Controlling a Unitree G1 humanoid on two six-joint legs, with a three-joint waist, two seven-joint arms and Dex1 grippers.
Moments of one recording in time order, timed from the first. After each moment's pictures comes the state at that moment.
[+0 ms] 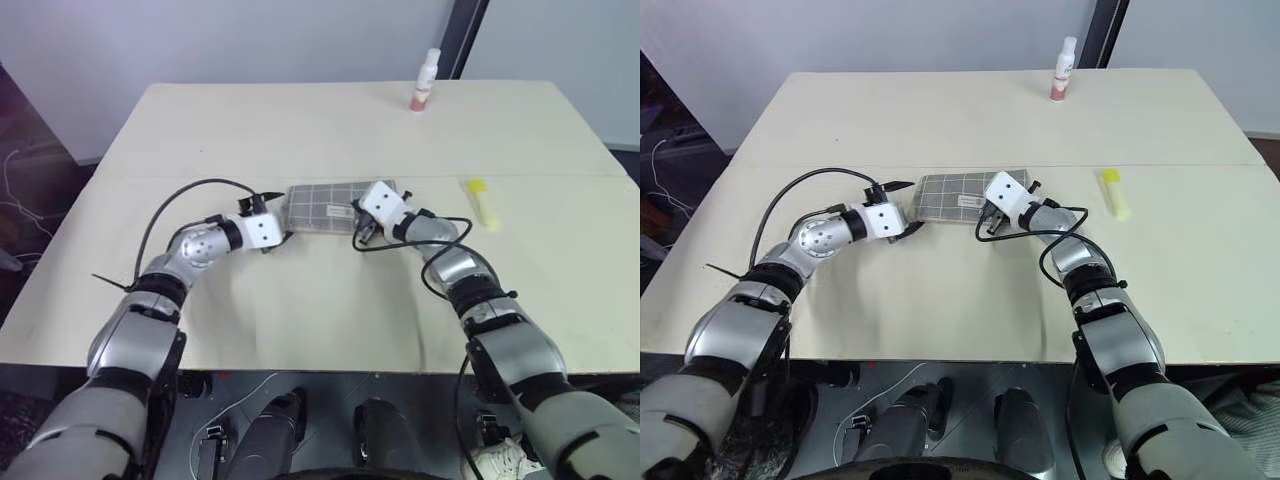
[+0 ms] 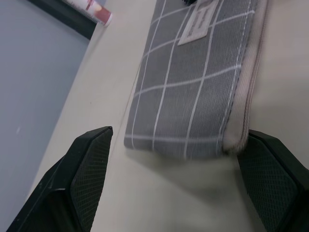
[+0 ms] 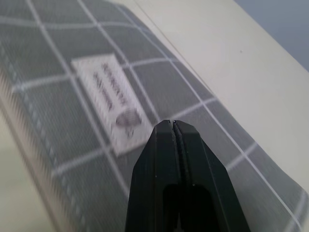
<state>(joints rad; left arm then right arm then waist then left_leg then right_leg) -0.95 0.43 -0.30 1.24 0.46 -0.85 -0.36 -0.87 -0.33 0.20 0.94 -0.17 -0.27 0.51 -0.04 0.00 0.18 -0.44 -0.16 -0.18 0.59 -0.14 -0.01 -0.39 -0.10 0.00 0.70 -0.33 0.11</state>
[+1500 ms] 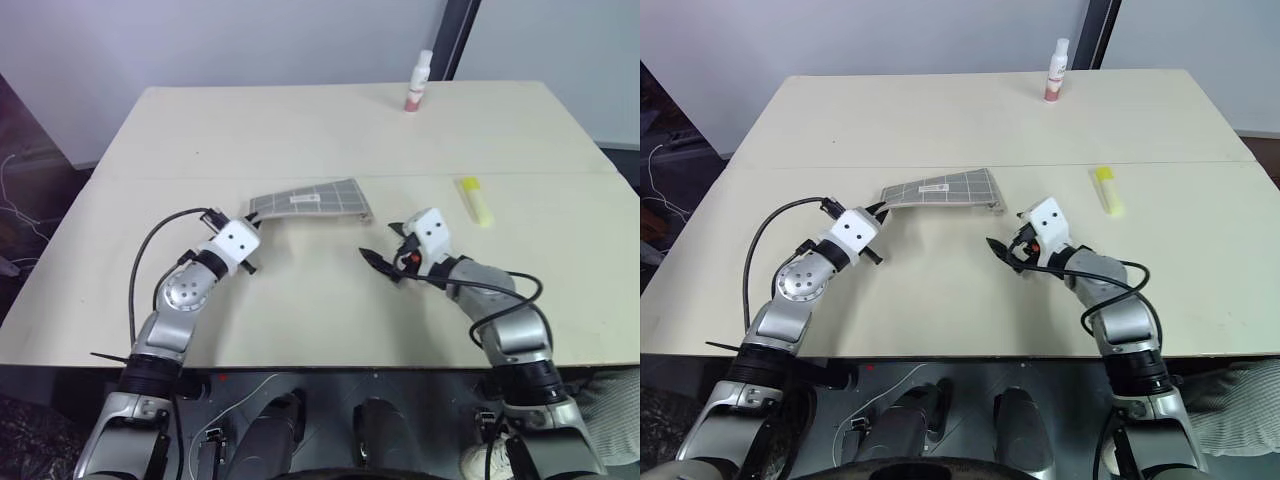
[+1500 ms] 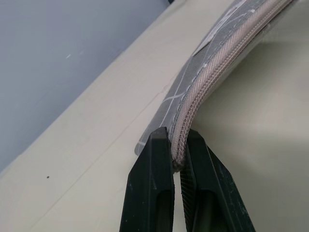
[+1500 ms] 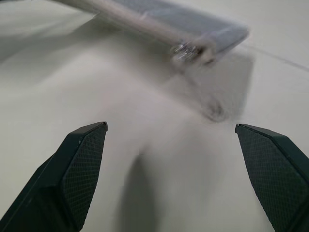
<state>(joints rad) -0.34 0.38 -0.06 0.16 0.23 -0.13 -0.34 -0.35 -0.37 0.05 -0.05 0.15 0.45 0.55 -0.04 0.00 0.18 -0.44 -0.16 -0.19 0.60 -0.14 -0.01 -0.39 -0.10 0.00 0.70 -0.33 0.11</state>
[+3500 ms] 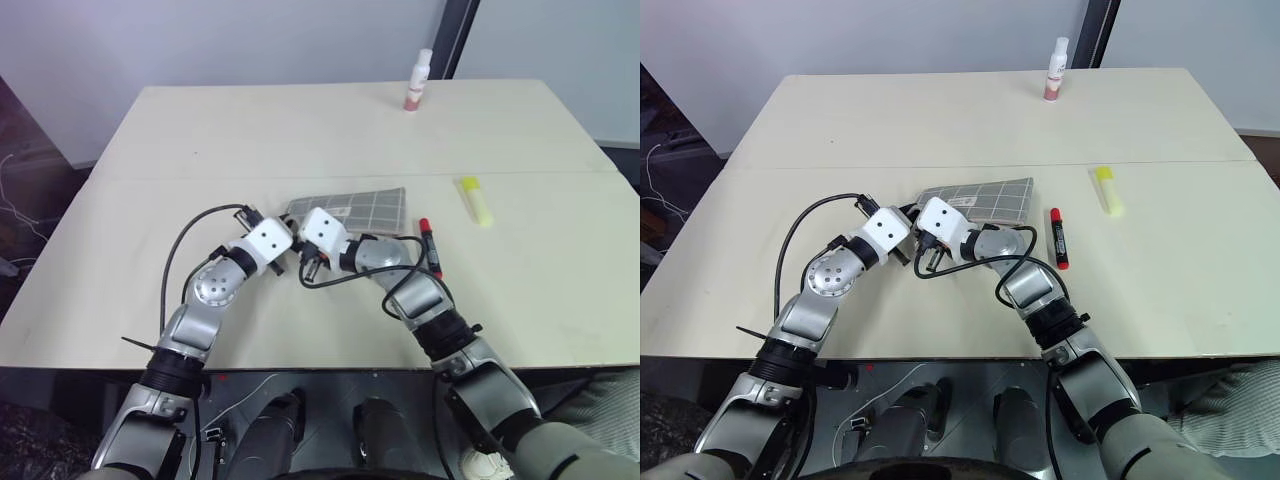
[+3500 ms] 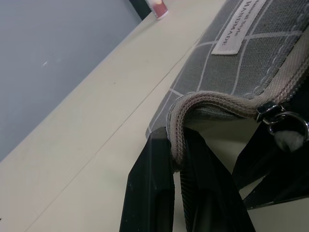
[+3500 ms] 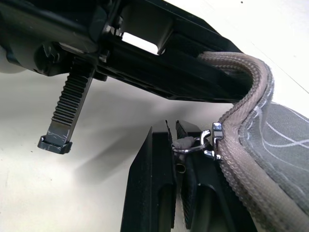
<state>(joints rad) -0.39 0.33 -0.18 0.12 0.23 -0.06 -0.36 -0.66 -0.18 0.38 0.26 -0.05 0.27 0.68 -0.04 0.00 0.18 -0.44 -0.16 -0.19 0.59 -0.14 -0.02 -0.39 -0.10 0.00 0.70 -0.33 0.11</state>
